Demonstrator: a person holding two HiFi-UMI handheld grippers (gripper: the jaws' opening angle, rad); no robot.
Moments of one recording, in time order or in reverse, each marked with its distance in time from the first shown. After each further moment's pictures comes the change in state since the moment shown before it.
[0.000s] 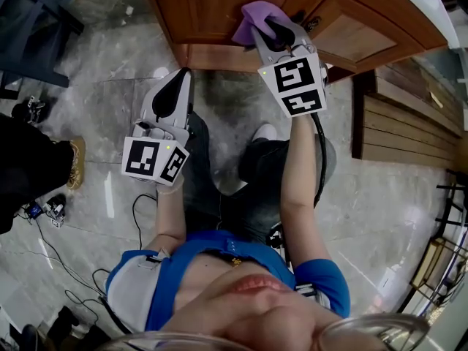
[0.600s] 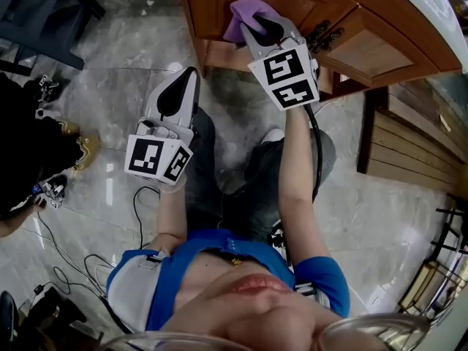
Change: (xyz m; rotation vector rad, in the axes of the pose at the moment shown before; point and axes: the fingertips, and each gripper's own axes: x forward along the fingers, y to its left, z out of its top) left arm -0.026 0.019 0.007 0.024 -0.013 0.081; right arm 0.040 0.051 0.036 -0.031 -0.071 0.139
